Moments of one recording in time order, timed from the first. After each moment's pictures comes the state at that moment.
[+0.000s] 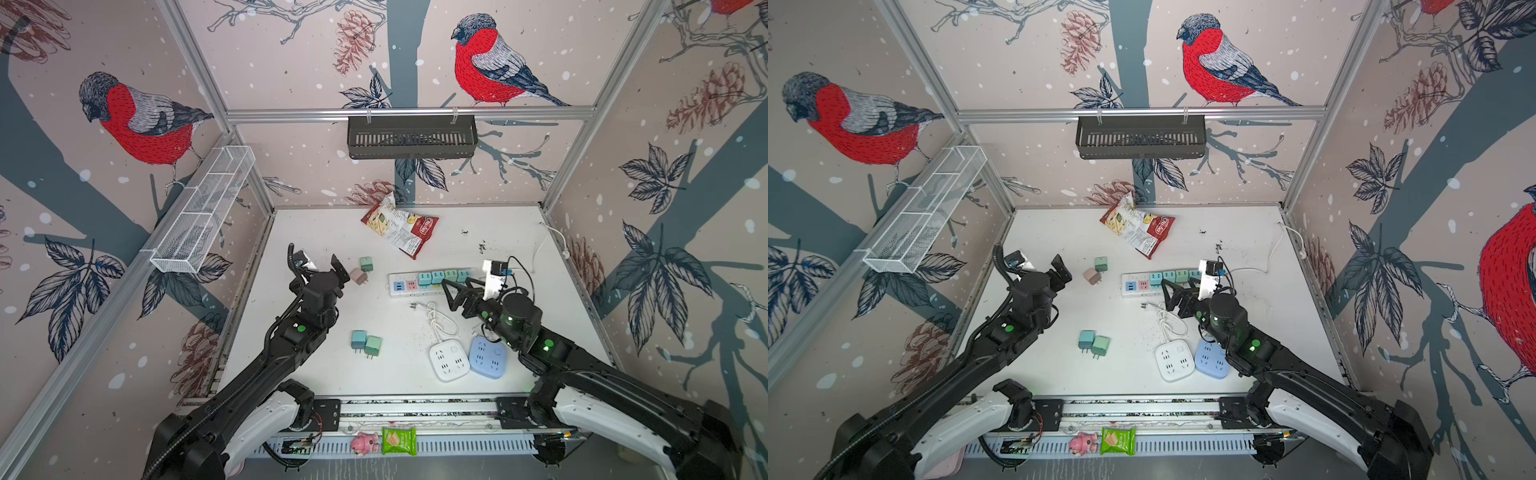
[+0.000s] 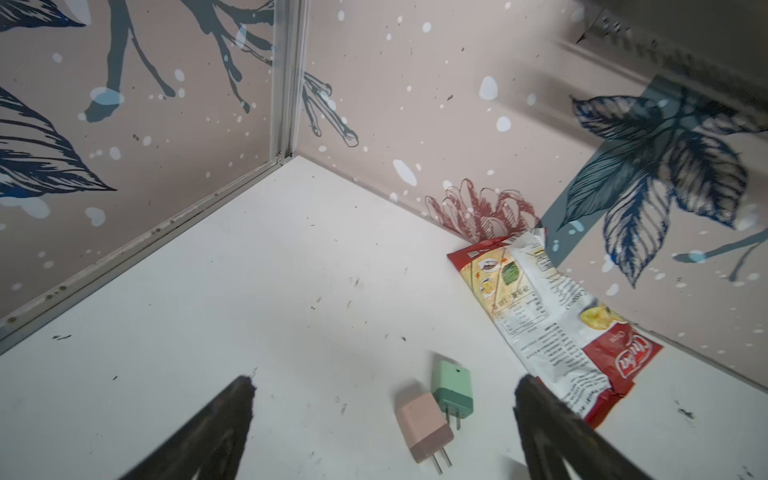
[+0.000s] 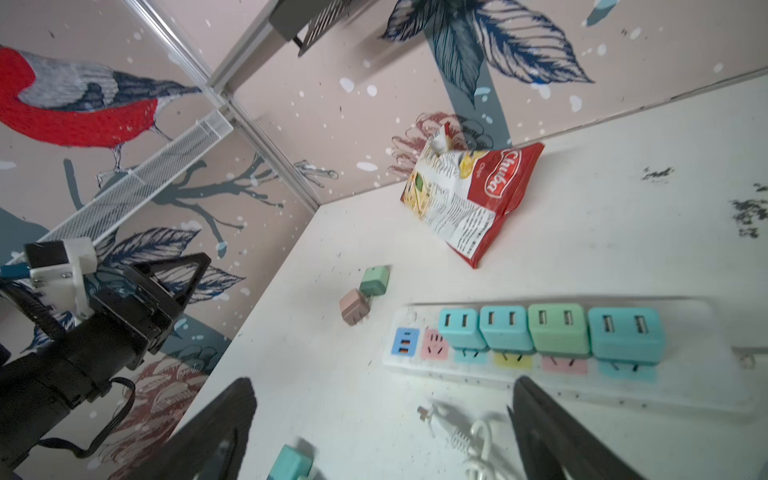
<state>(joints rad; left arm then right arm) -0.49 0.85 0.52 0.04 -0.68 -0.54 0.92 0.83 0.51 0.12 0.26 0.63</state>
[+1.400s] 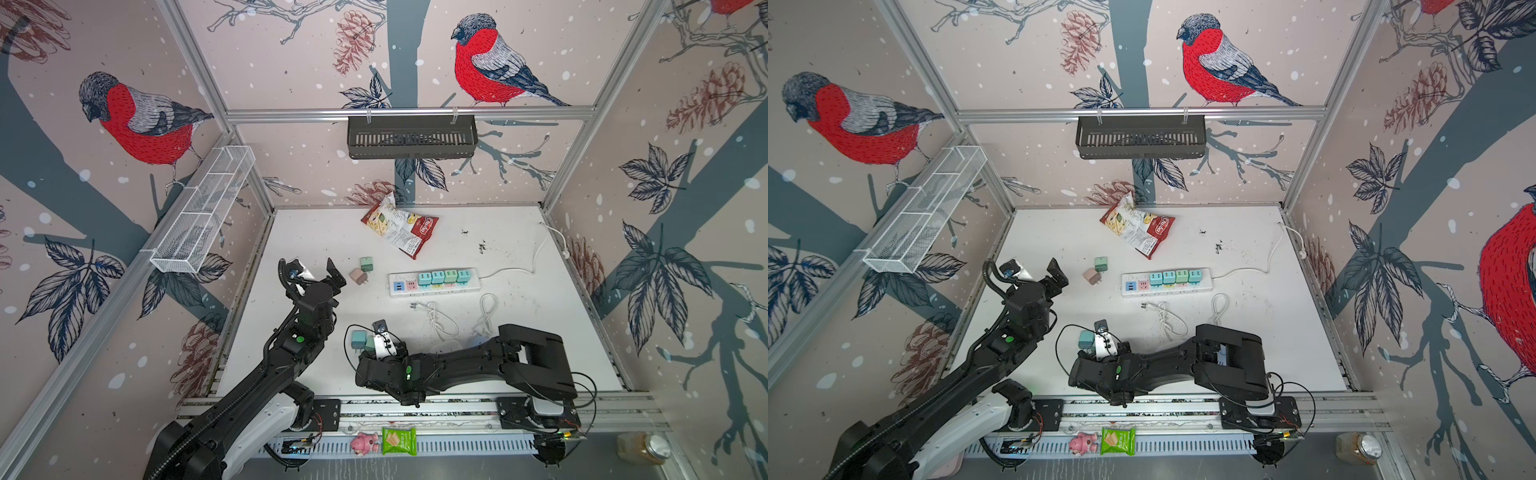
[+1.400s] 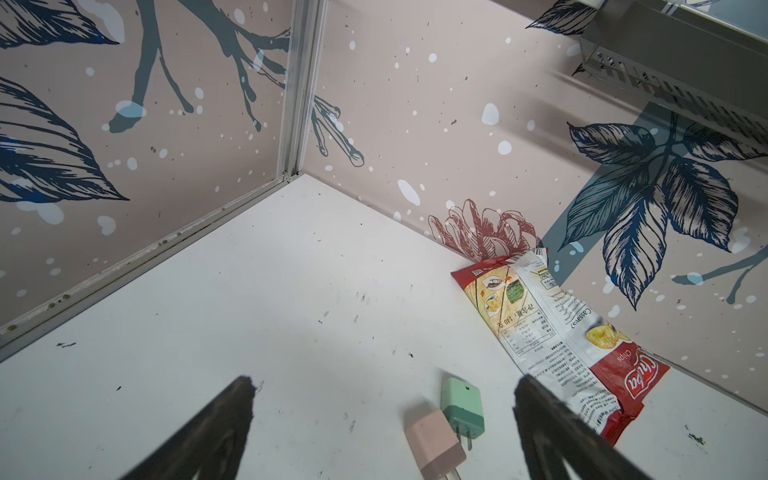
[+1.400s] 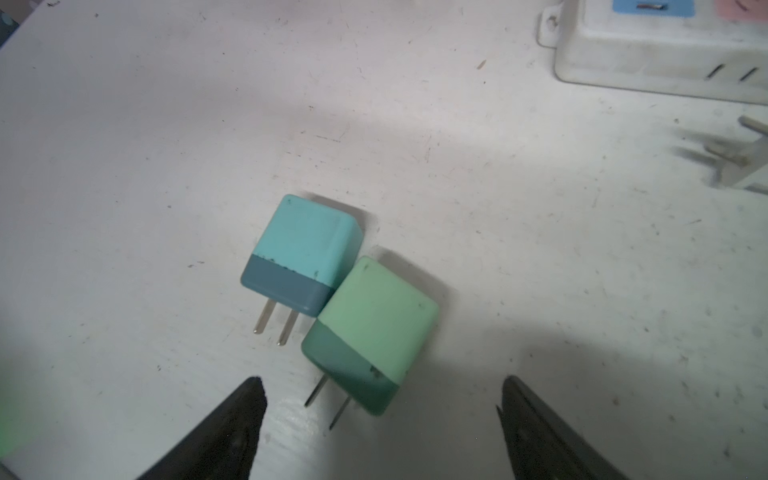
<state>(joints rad) -0.48 0.85 0.43 0.18 -0.72 -0.52 1.50 1.93 1.11 -0.20 0.60 0.97</state>
